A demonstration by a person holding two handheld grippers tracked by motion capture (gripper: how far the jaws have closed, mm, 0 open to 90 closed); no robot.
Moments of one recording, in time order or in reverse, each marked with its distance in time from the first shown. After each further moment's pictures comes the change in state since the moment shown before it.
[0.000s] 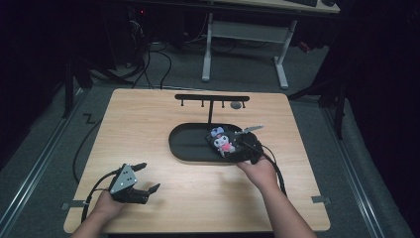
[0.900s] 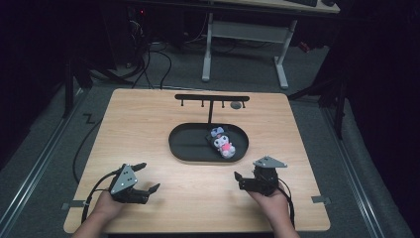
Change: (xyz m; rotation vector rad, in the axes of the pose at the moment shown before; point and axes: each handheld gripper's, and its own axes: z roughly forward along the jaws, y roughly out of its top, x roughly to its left) left arm -0.001 0.000 0.000 0.006 0.011 0.005; right arm 0.004 -0.098 -0.028 -0.254 -0.010 0.018
